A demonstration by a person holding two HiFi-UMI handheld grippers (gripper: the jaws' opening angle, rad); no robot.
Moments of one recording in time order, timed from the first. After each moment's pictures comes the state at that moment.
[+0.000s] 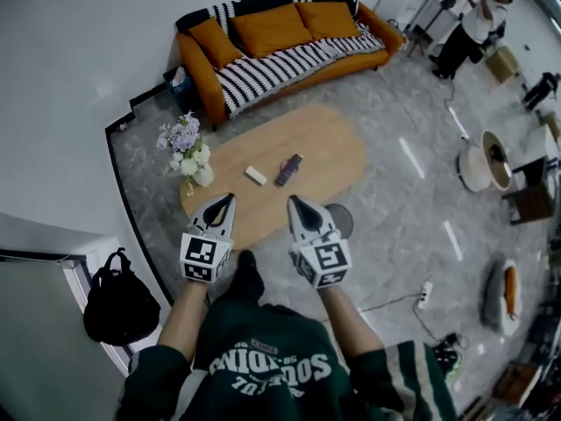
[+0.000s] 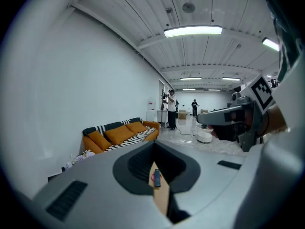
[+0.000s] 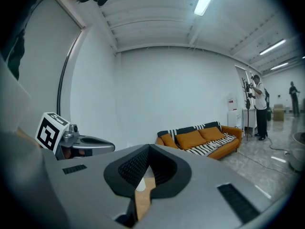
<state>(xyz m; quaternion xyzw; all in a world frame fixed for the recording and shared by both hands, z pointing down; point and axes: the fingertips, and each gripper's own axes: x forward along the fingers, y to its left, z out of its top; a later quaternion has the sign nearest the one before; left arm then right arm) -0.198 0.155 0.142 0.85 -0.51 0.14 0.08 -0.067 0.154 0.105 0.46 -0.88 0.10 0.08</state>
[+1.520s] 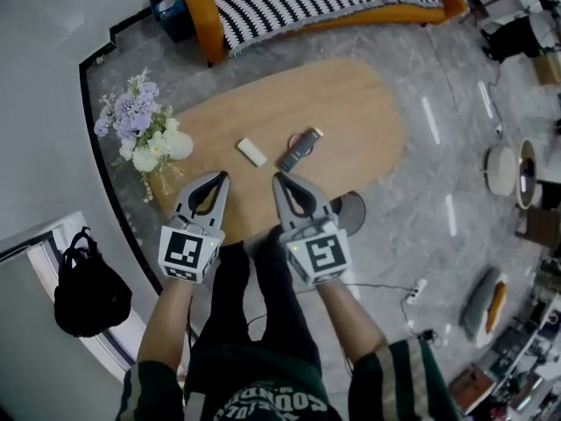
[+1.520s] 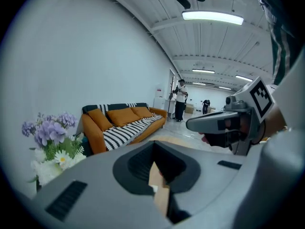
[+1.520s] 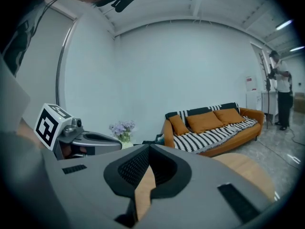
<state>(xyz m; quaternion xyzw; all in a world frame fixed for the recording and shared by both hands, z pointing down) -0.192 -0.004 0.325 0.83 -0.52 0.15 0.15 -0.105 -0.017 0.298 0.35 -0.91 0.13 0.15</state>
